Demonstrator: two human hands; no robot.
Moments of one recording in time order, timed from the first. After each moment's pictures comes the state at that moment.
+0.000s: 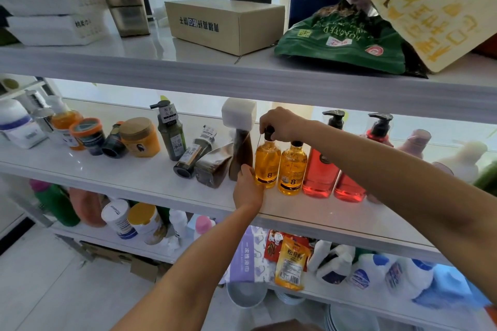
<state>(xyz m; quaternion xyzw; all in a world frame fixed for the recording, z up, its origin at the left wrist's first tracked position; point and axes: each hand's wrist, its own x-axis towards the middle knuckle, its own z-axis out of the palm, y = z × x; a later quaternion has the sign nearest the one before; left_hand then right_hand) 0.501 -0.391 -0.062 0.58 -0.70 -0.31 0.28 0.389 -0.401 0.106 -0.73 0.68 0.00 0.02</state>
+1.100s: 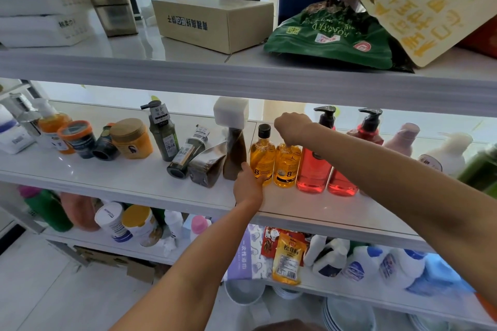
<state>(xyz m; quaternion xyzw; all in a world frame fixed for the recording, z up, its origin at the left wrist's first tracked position) 0.488 -0.387 -0.050 0.59 -0.72 -0.30 0.22 0.373 -0.384 0.096 -0.64 0.75 0.14 -0.05</state>
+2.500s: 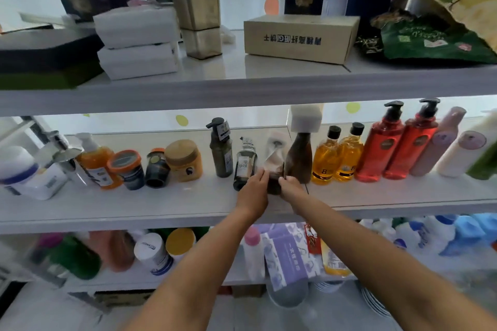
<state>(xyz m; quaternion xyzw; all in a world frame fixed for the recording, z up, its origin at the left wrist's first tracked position) 0.673 -0.497 -0.049 0.31 -0.93 -0.15 0.15 0.574 -0.446 -0.047 -0.18 0.78 -0.48 0.37</state>
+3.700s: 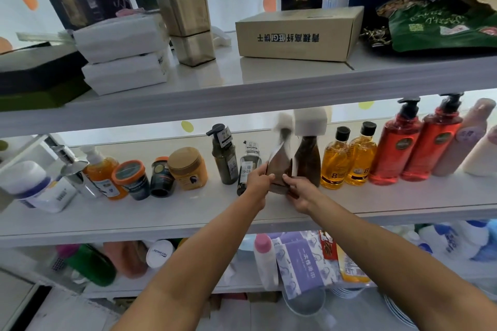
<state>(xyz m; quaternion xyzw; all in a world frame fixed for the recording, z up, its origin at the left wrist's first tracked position) 0.635 -0.524 -0.032 0.41 -0.54 -0.70 0.23 0.551 -0.453 -0.043 -0.02 0.55 -0.66 0.51</state>
